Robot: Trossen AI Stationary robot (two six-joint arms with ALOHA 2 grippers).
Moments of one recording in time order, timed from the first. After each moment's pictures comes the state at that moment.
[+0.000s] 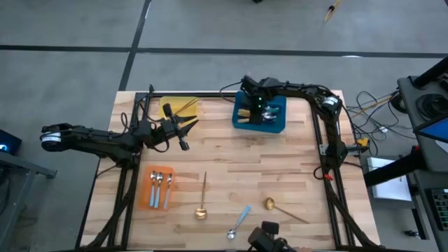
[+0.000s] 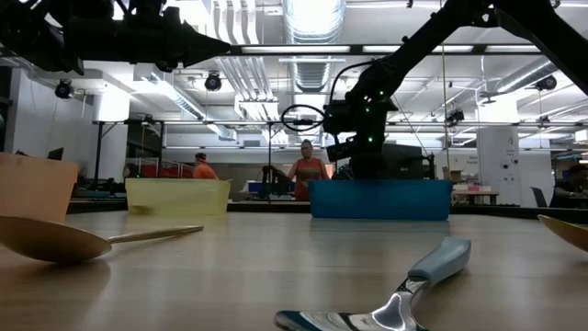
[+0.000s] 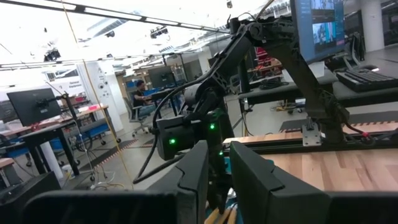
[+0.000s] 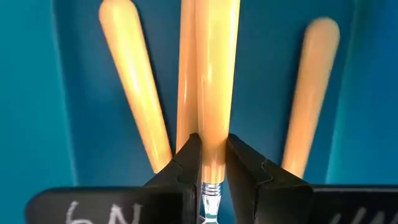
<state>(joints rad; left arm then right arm) 0.14 0.99 0.31 0.87 -0.27 0.30 -0.66 2.06 1.52 -0.82 -0.06 -0.52</state>
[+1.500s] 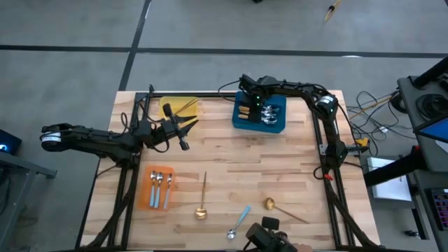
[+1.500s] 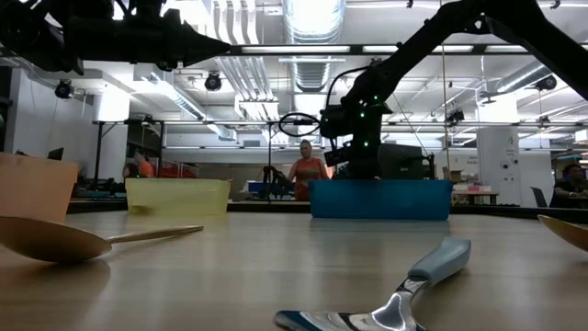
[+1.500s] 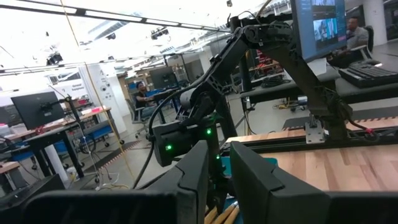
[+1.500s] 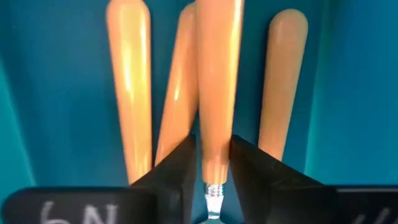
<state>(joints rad) 0.14 0.99 0.31 0.87 -0.27 0.33 -0.67 2.11 1.59 -0.85 0.00 -0.49</state>
